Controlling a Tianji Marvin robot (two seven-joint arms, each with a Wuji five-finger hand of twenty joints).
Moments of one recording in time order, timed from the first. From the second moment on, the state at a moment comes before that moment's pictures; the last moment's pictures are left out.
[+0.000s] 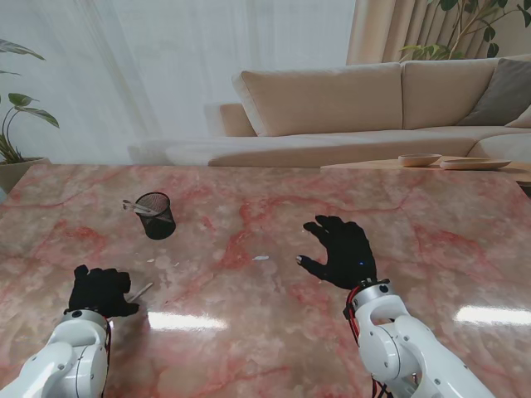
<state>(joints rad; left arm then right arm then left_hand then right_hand) 1.89 -1.07 -1.40 -1.77 1.15 0.39 -0.06 -1.71 -1.10 1.18 -1.73 -0.96 0.14 -0.20 0.55 -0.70 0.73 -0.11 0.67 -0.01 0.69 0.56 0.62 0.03 0.44 0.62 0.36 0.14 0.37 0.77 -0.06 0.13 0.51 0.66 0.02 -0.23 0.72 0.04 0.35 -0.04 0.10 0.49 0.29 -0.07 0.10 0.19 0.22 -0.11 0.07 0.26 -0.03 -0.08 0.41 0.61</state>
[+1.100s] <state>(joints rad) 1.71 -1.06 -1.23 -1.62 1.13 0.50 -0.07 -1.71 -1.09 1.19 -1.76 -0.98 0.14 -0.17 0.71 -0.71 0.81 -0.18 0.71 -0.11 0.83 0.57 0.73 0.01 0.49 0.65 0.42 0.15 0.39 0.78 -0.06 0.10 0.51 0.67 0.02 -0.23 0.72 0.04 0.35 -0.04 0.10 0.49 0.29 -0.07 0.10 0.20 0.22 -0.11 0.07 0.26 -0.03 -0.08 0.41 0.61</state>
